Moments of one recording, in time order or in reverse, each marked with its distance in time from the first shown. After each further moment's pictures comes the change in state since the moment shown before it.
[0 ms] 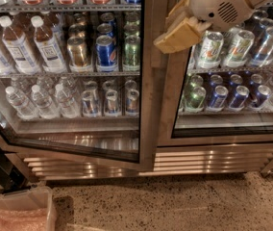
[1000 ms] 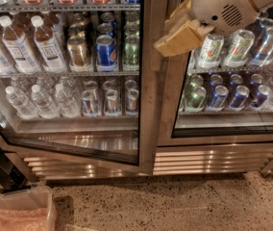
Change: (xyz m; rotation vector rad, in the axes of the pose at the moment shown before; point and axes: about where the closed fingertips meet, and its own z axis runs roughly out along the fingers) arm -0.003 0.014 -0.007 0.001 -0.003 0.015
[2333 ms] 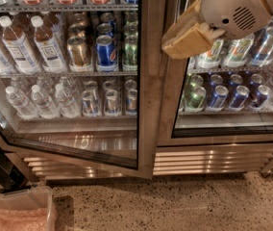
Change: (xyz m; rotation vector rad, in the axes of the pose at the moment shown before) arm 0.001 0.018 -0.010 -0.014 0.007 0.023
